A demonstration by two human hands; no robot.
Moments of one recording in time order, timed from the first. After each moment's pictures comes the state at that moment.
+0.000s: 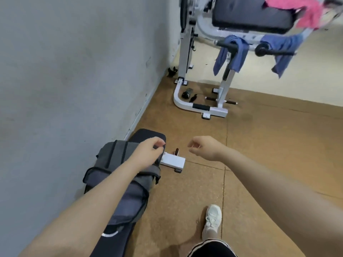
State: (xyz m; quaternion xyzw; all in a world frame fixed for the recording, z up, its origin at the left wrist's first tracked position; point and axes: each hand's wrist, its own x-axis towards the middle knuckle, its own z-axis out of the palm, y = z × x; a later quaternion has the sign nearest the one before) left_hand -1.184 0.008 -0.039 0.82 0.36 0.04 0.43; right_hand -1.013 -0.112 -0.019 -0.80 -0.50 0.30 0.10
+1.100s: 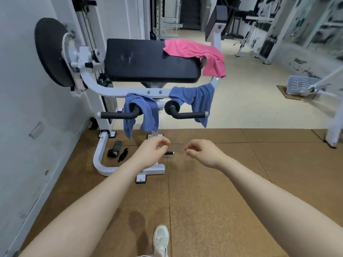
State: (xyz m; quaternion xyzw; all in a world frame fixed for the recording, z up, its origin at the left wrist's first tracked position) left_hand -0.457 0.065 0.004 0.89 0.15 0.05 0.43; right_hand -0.361 -0.100 0.020 -0.88 -0.36 0.19 0.25
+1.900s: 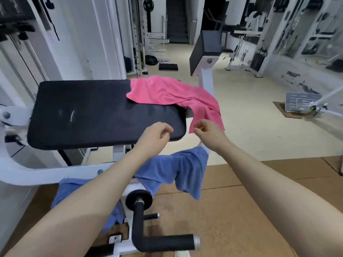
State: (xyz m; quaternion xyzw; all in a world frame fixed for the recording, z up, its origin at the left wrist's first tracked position) left_hand 0.036 0.206 0.056 0.92 0.09 0.16 0.35; right_hand 0.134 0.048 0.066 -0.90 -0.26 0.04 0.34
